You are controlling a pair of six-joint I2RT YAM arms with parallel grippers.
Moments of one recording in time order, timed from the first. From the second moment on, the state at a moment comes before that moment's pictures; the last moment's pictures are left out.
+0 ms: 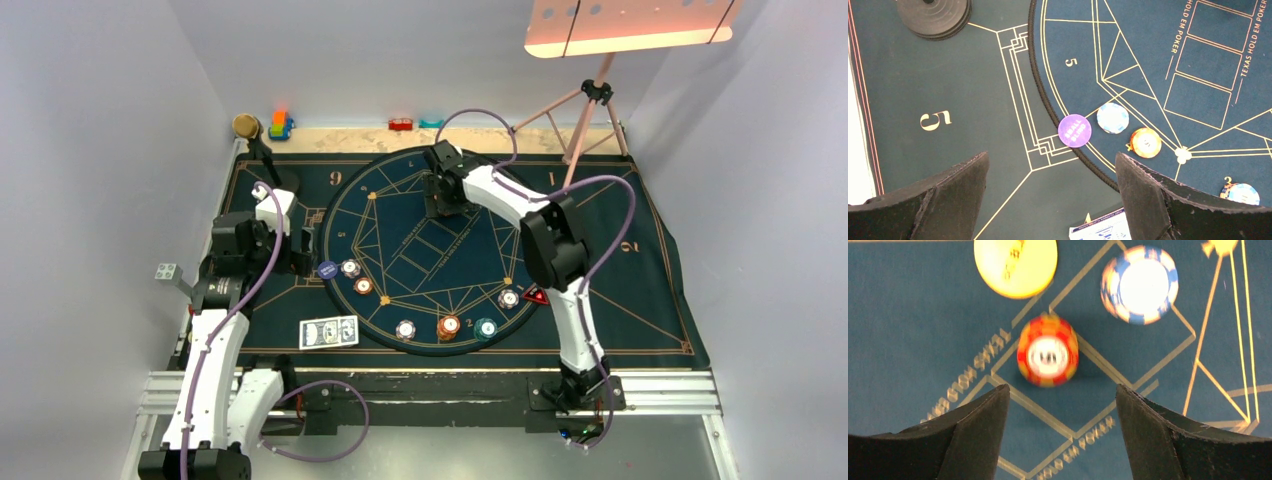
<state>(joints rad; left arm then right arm) 0.05 0.77 0.75 -0.59 0.24 0.16 0.57 2.27 1.87 -0.71 0.27 0.38</state>
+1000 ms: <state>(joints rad) 0.05 0.77 0.75 -0.59 0.25 0.16 1.14 1.58 1.03 -0.69 0.21 0.57</state>
